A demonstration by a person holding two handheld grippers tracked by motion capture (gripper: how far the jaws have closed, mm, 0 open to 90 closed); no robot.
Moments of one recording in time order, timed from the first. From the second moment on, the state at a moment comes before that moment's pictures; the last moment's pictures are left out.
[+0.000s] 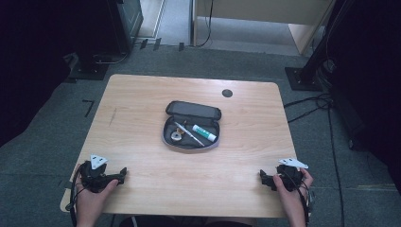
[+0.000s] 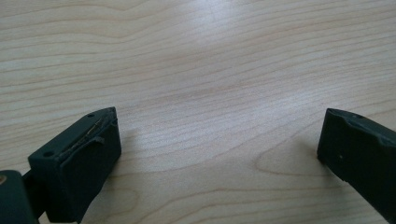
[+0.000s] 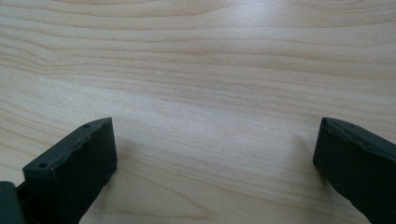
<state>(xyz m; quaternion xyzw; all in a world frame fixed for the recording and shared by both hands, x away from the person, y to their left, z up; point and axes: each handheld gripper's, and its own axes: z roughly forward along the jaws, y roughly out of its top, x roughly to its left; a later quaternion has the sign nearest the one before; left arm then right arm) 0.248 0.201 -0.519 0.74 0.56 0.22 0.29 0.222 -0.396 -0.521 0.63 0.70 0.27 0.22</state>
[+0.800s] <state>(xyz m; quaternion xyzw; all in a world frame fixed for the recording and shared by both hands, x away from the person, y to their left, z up) 0.248 0.201 -0.519 0.74 0.56 0.23 0.29 0.204 -0.415 -0.527 0.62 0.68 0.29 0.25</state>
